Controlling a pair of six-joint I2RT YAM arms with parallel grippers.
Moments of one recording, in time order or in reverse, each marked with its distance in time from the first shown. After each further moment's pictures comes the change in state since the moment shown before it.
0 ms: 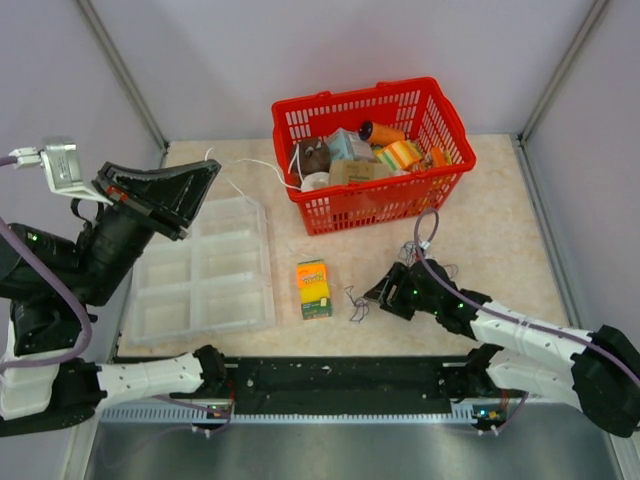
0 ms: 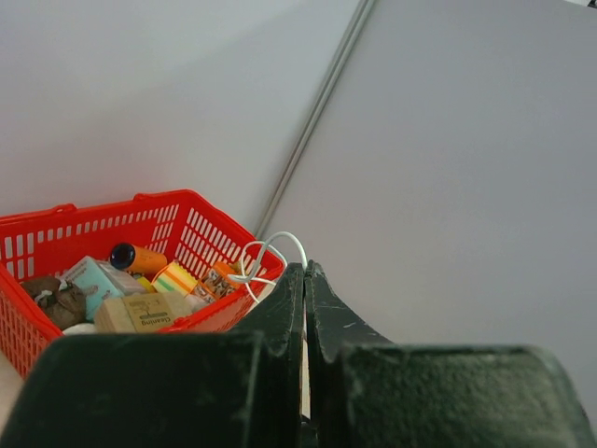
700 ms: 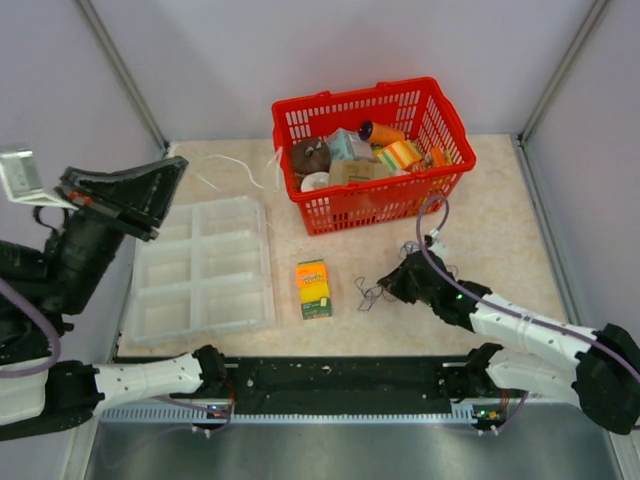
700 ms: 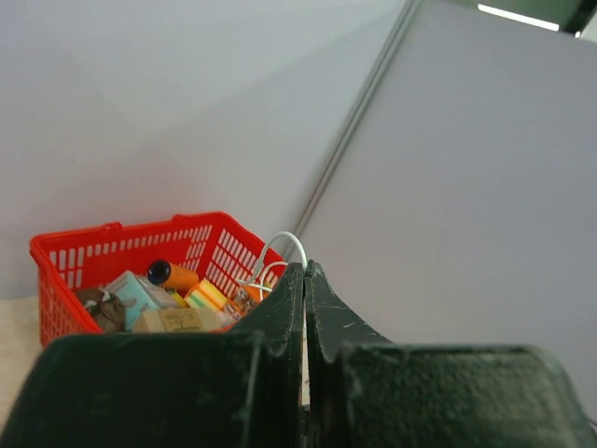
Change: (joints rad) left arm 0.000 -0.039 0.017 -0.018 -0.056 0.033; right arm 0.016 0.076 0.058 0.020 0.185 0.077
